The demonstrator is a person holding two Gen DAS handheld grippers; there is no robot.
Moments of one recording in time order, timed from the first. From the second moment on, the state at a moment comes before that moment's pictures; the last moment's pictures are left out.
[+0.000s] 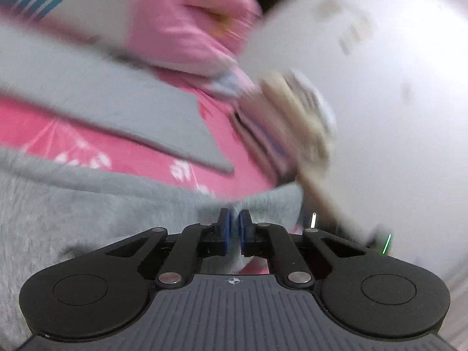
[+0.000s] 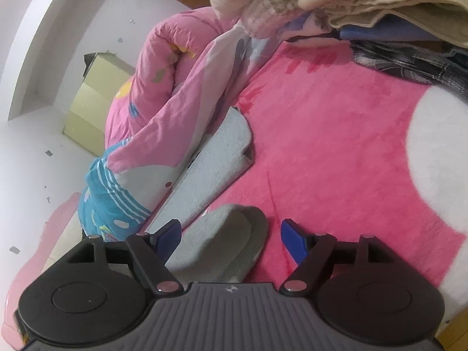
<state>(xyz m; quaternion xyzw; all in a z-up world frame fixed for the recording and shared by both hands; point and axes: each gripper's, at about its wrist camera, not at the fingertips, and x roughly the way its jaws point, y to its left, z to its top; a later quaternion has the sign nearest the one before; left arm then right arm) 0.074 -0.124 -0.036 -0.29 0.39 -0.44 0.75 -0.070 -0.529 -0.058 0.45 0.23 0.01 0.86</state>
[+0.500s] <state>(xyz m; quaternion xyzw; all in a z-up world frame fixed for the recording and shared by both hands) 0.086 -0.089 -0.042 -0.30 0.36 -0.46 0.75 -0.066 -0.514 -0.057 0.46 0.27 0.01 0.84</state>
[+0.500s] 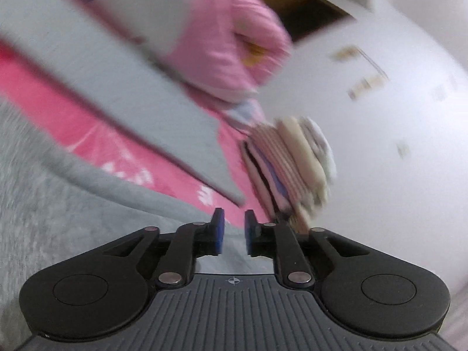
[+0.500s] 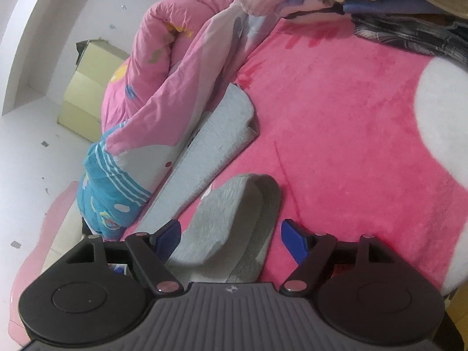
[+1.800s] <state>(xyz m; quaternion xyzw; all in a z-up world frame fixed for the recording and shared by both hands) 0.024 -0.171 -0.039 0.02 0.31 -0.46 0.83 0.051 -0.437 0.059 0.30 0.33 0.15 0.88</state>
